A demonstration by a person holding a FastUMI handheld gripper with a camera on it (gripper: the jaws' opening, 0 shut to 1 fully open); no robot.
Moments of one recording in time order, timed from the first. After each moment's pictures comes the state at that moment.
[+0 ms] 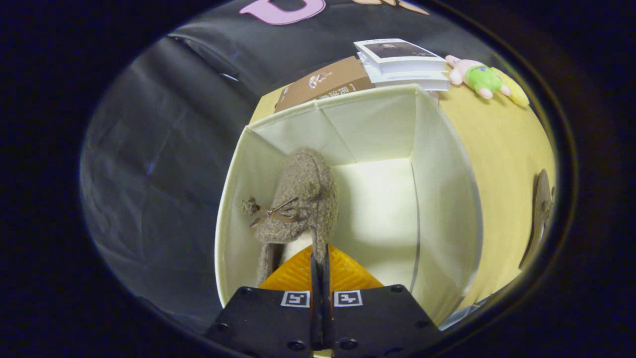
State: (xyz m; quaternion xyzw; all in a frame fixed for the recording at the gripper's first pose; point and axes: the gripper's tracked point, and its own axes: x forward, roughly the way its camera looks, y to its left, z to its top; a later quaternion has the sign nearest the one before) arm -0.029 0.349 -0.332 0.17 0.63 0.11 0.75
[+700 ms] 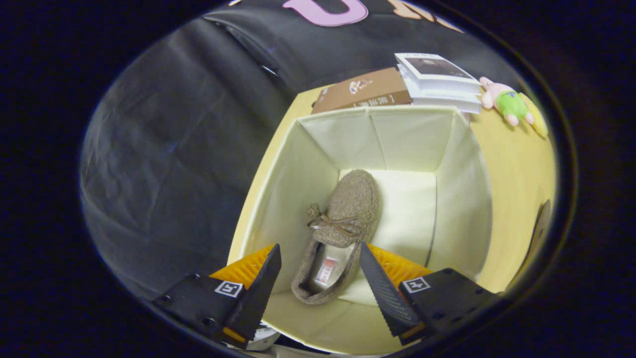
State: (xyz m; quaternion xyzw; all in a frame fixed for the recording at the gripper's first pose) arm -0.033 0.358 -0.286 0.16 0.58 0.21 0.77
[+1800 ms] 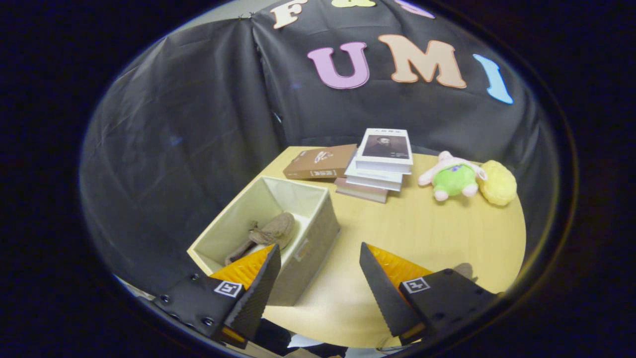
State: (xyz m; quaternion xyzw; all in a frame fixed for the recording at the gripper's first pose) arm 0.000 0.139 -0.214 0.06 0.43 0.21 0.87
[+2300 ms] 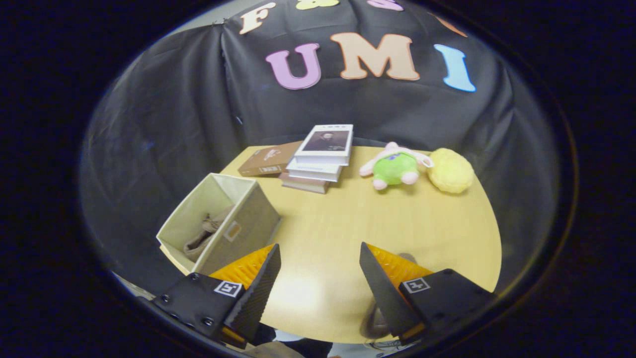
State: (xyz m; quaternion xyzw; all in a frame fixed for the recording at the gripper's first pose) arm -0.005 0.004 -0.231 0.05 0.45 0.12 0.88
